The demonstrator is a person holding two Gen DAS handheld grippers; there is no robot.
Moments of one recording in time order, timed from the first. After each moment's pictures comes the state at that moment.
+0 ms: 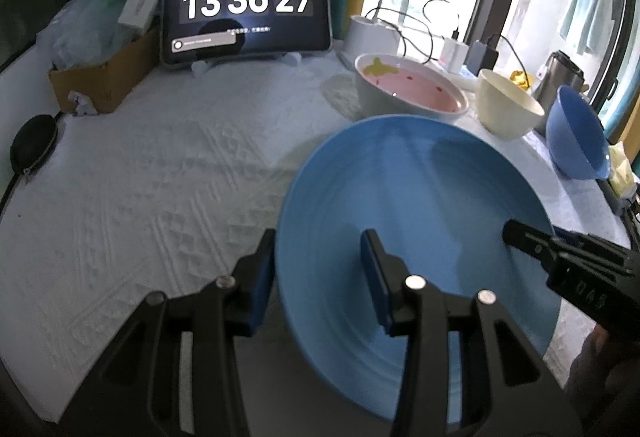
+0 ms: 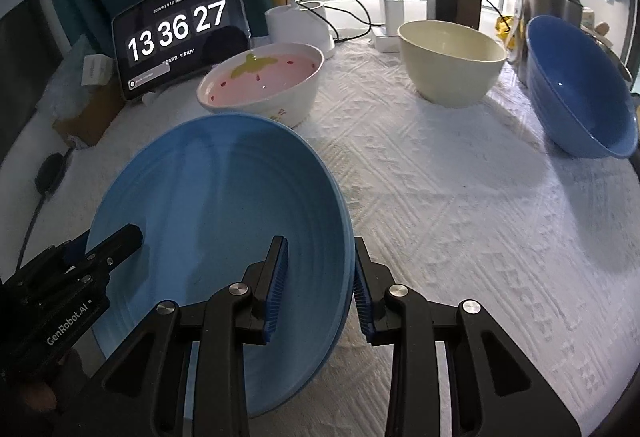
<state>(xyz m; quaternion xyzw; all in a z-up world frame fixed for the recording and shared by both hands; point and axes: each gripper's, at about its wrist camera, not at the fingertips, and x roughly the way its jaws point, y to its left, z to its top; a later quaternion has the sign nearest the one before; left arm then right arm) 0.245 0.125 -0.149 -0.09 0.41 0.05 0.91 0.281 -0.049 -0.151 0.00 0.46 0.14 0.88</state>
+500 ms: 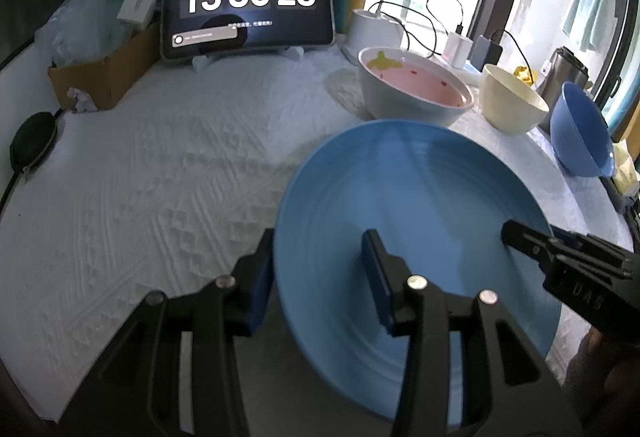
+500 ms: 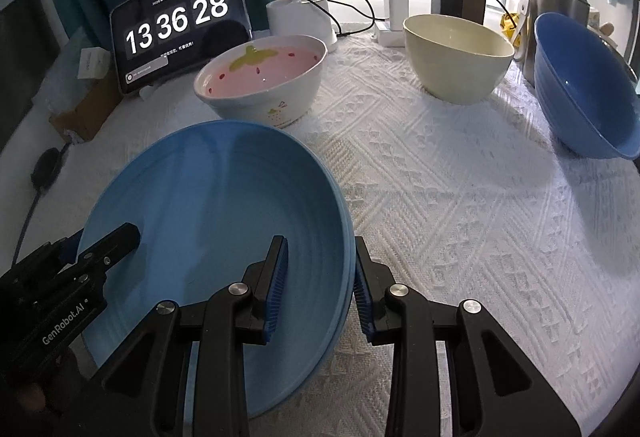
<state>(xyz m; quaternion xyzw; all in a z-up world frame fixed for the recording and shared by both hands) 0.246 0.126 -0.150 -0.09 0.42 0.05 0.90 0.284 -0.047 -0.158 -0.01 0.46 0.14 0.88</state>
